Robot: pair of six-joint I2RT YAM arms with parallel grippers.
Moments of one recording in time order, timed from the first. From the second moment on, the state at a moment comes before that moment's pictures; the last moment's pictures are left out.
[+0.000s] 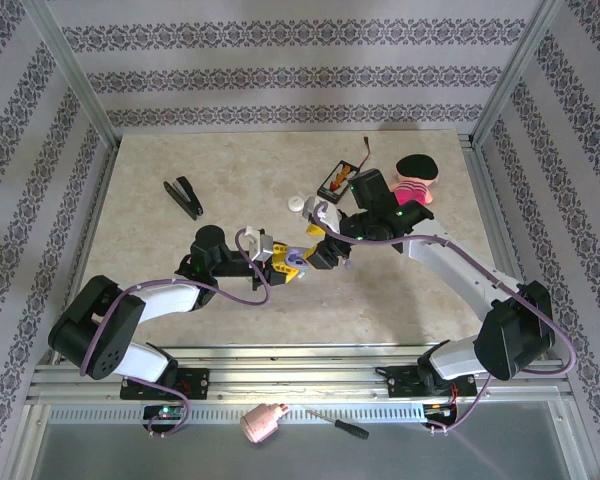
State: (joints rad) left arm -0.48 1.44 0.48 0.84 0.97 0.05; right arm 0.51 1.41 1.17 -0.64 -0.73 -0.51
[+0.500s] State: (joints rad) left arm -0.48 1.44 0.46 0.87 0.94 0.07; right arm 0.51 1.34 1.11 -0.51 -0.68 -0.44
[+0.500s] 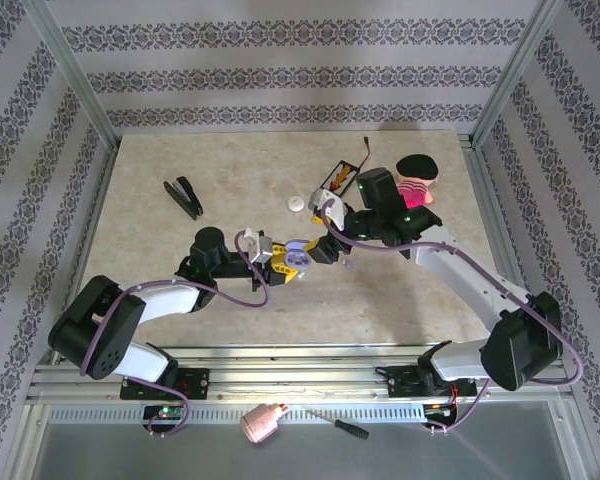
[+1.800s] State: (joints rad) left arm -0.36 1.60 0.44 1.24 0.91 -0.03; right arm 0.24 1.39 0.66 -0.24 -0.30 0.48
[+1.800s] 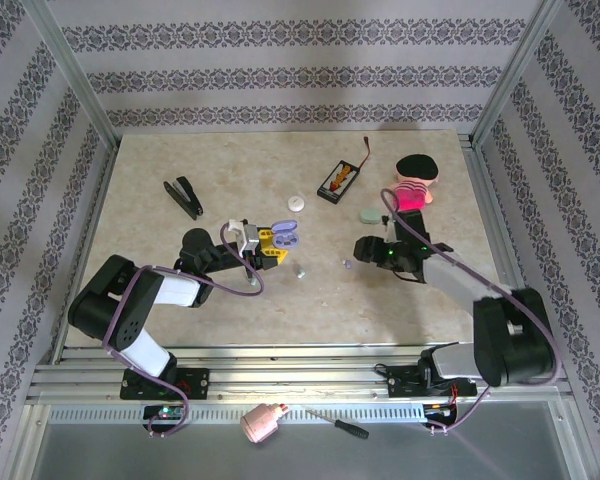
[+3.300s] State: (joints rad) left arm -0.36 1.60 0.44 1.24 0.92 -0.02; right arm 0.45 1.57 0.76 -0.26 -0.20 0.50
